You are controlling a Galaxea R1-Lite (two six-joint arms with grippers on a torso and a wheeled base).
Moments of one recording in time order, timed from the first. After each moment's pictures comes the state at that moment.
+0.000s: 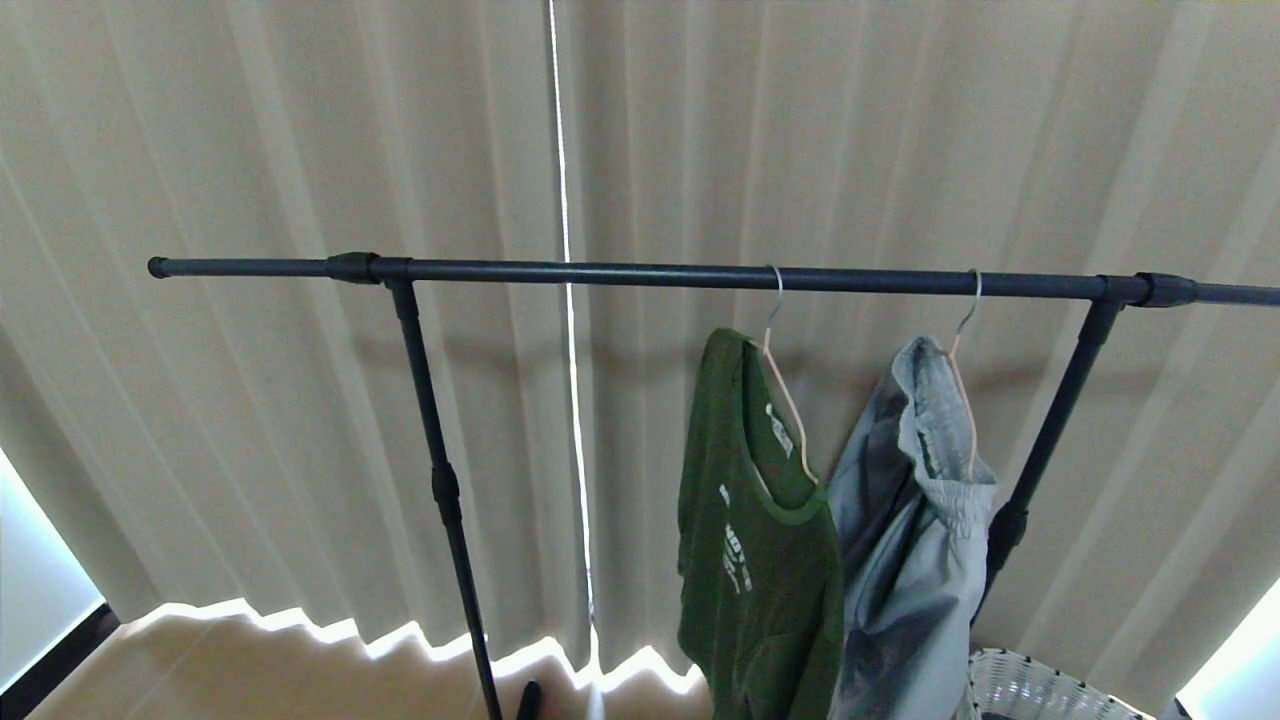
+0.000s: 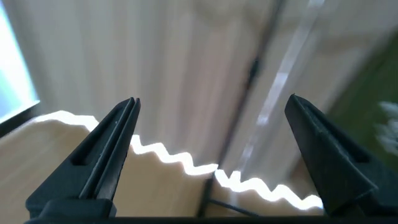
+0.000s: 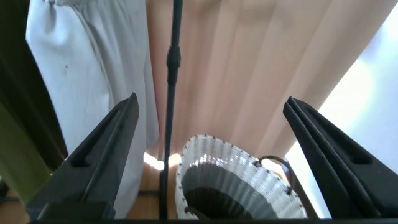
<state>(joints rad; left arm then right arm) 0.01 0.01 -0.04 0.05 0.14 -0.14 0.00 0.00 -0.10 0.18 -0.24 -0.08</state>
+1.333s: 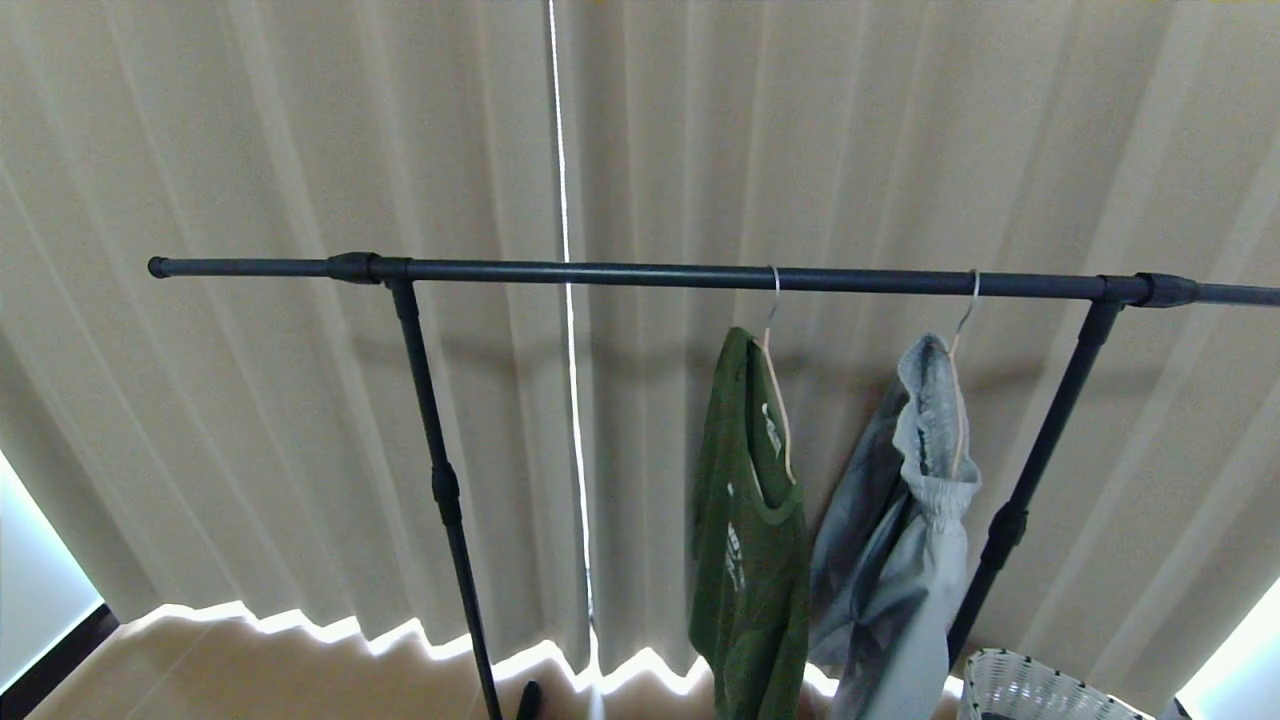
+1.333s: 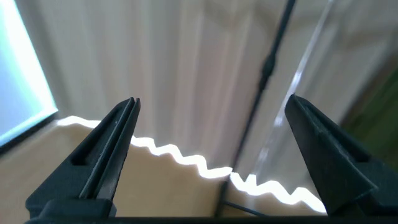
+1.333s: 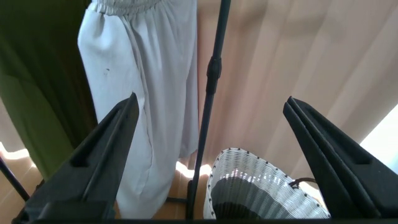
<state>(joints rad) 0.01 0.01 -0.02 0.04 0.23 -0.10 0.00 0.00 -0.04 0.10 -0.07 -0.05</state>
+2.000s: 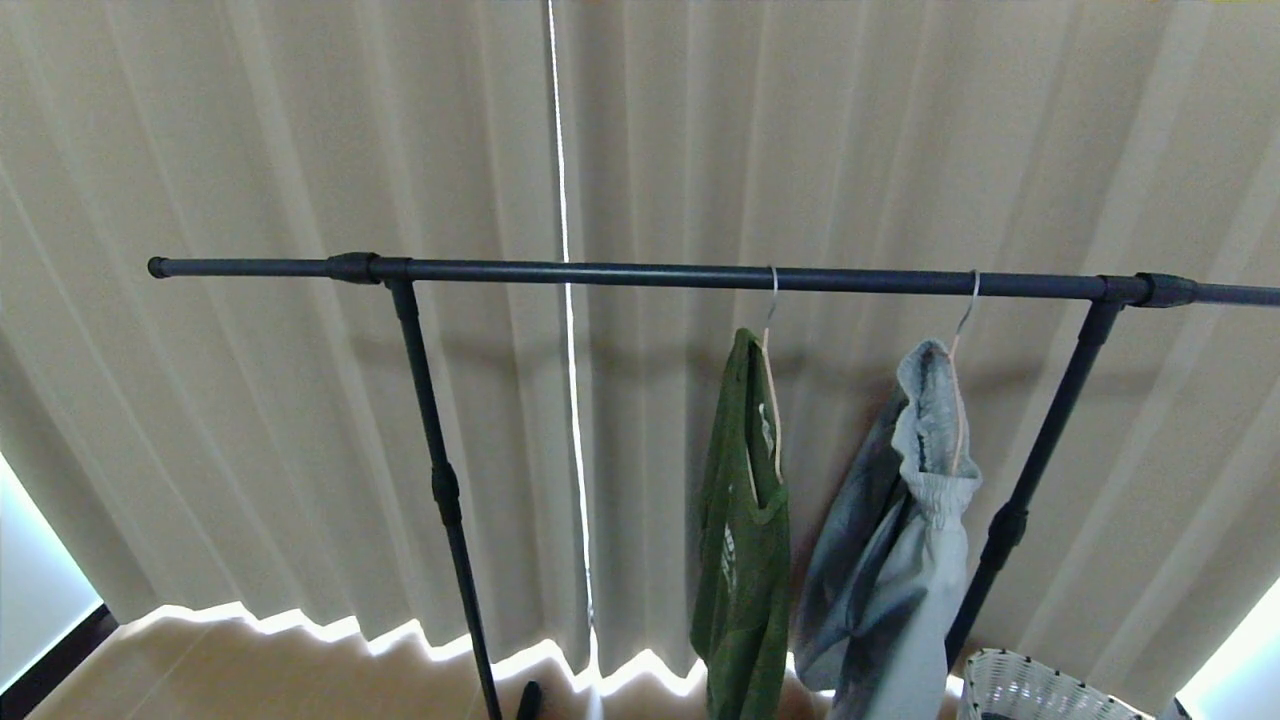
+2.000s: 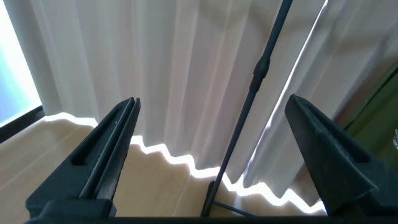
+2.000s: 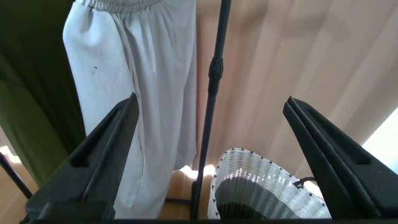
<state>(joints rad) 0.01 0.01 -0.02 0.04 0.23 -0.11 0.00 0.00 -0.04 0.10 -0.07 -0.03</state>
